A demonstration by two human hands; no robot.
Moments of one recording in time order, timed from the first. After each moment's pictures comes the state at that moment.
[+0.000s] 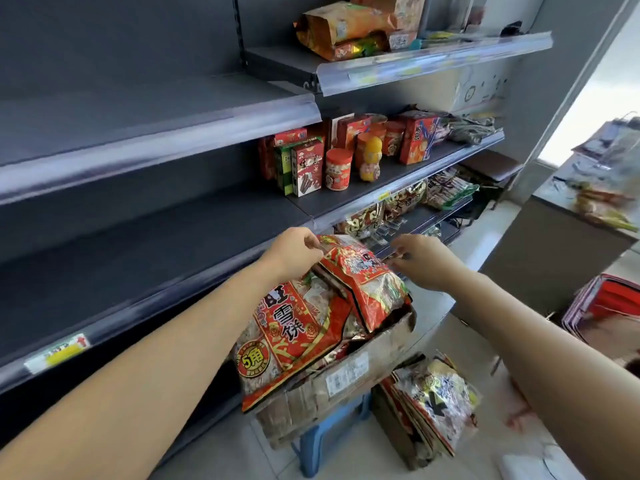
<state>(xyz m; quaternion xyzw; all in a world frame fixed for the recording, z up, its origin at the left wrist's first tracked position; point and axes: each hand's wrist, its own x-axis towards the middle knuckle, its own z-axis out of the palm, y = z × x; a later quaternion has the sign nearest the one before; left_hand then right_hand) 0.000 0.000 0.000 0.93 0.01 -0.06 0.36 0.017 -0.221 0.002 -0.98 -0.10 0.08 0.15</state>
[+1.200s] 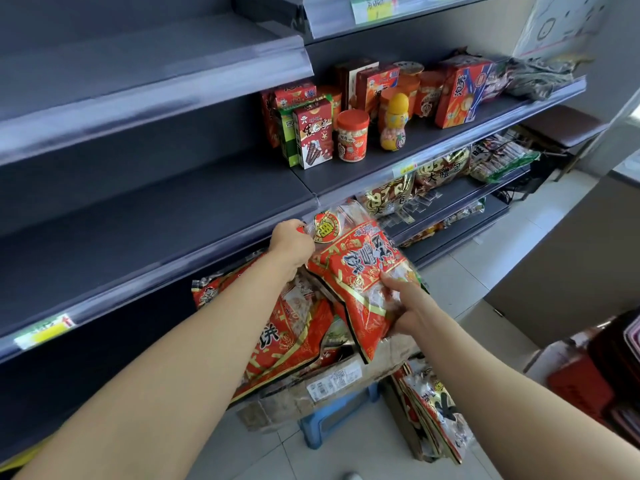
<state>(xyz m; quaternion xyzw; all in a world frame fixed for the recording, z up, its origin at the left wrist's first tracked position) 0.085 -0.054 -0.069 0.84 0.29 -0.01 0.46 0.080 -0.239 -0.138 -0.49 0.39 0.32 0.71</state>
